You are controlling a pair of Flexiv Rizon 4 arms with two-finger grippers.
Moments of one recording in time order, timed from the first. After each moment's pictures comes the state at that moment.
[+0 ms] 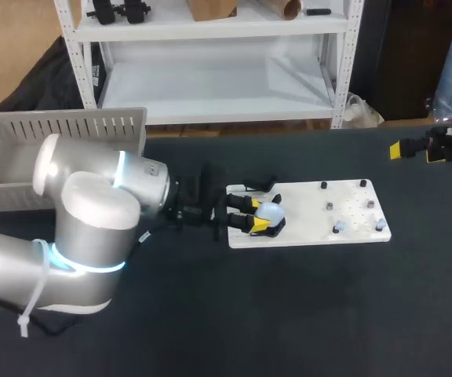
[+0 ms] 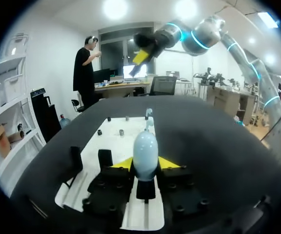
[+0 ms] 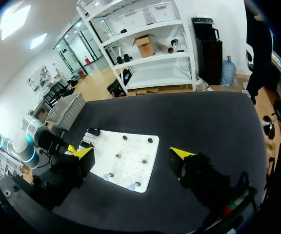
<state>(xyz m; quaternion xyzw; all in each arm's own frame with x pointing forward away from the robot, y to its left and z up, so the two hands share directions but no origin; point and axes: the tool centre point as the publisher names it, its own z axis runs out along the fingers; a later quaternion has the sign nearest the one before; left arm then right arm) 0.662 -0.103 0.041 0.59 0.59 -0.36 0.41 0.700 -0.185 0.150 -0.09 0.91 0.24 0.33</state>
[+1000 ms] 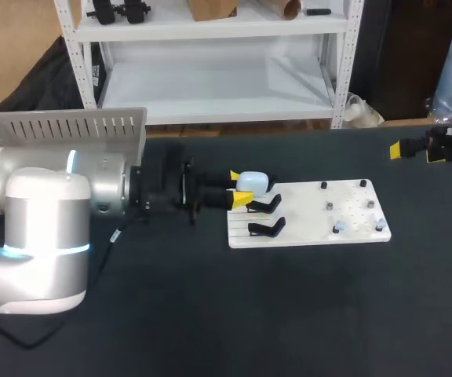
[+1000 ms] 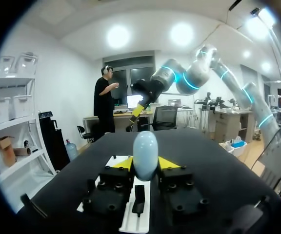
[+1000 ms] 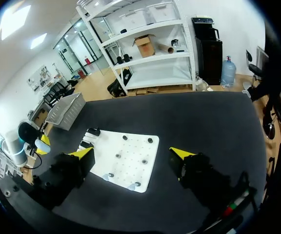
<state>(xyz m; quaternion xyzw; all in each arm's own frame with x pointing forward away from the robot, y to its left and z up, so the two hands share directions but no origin) 0.639 -0.075 0.131 0.54 0.55 -0.41 0.49 0.700 -0.185 0.150 -0.09 0.91 0.24 0.33</state>
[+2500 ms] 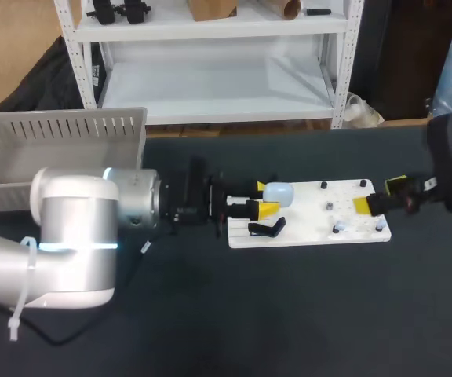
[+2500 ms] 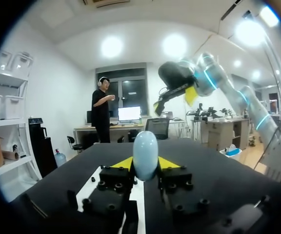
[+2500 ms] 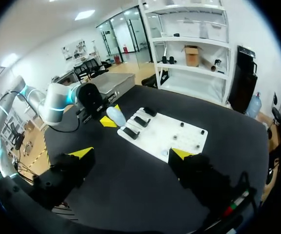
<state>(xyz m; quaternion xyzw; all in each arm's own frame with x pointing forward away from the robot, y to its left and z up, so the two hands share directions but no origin) 0.636 -0.121 0.109 0.53 0.49 -0.47 0.51 0.564 -0.085 0.181 -0.28 0.86 0.26 0.34</state>
